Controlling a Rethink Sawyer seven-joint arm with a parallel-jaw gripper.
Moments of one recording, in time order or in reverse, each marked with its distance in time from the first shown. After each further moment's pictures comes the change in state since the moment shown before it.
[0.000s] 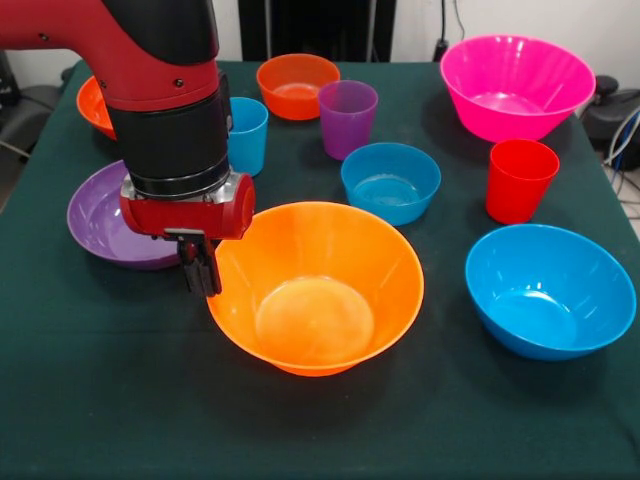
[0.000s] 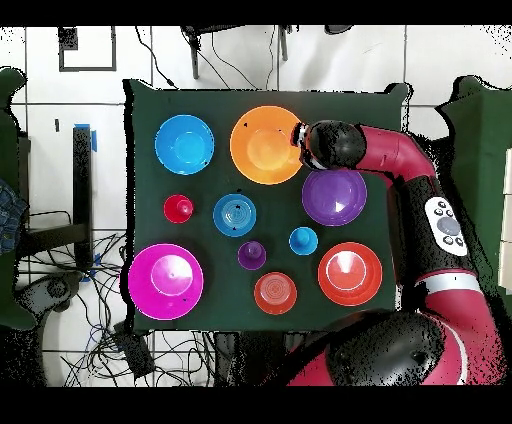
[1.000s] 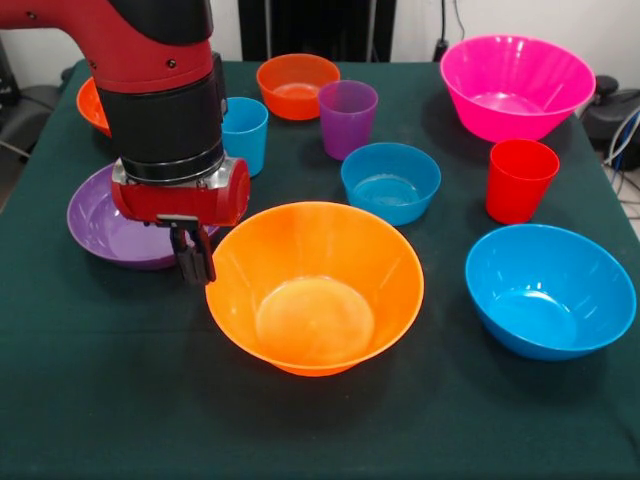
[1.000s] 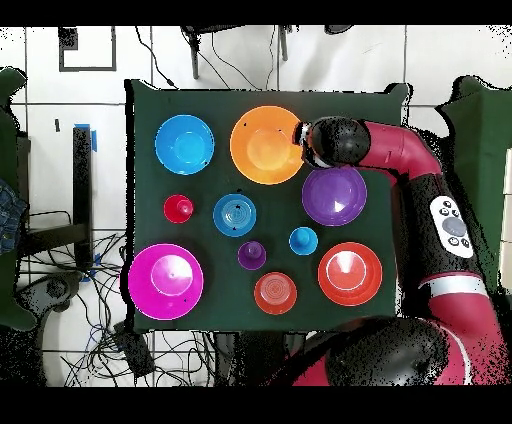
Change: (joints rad) arm 0.000 -0.033 0.005 0.000 0.000 0.050 0.000
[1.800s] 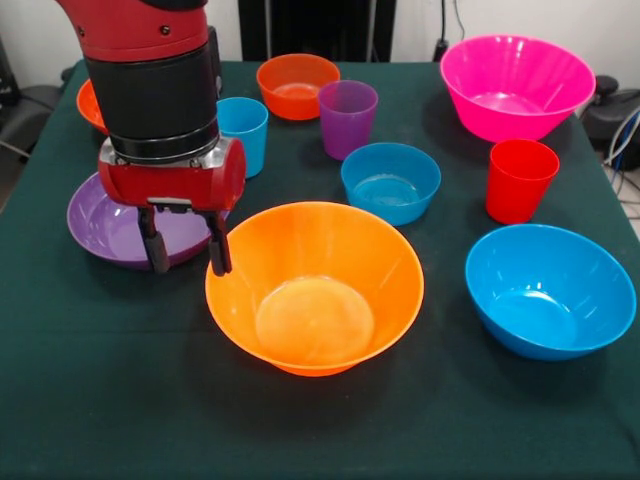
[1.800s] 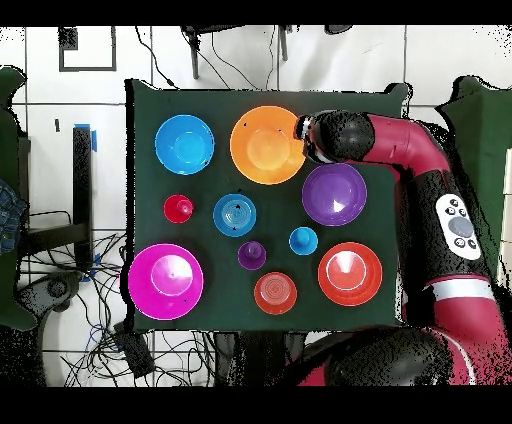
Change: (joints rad) arm 0.000 -0.035 0.015 0.000 -0.006 0.015 0.000
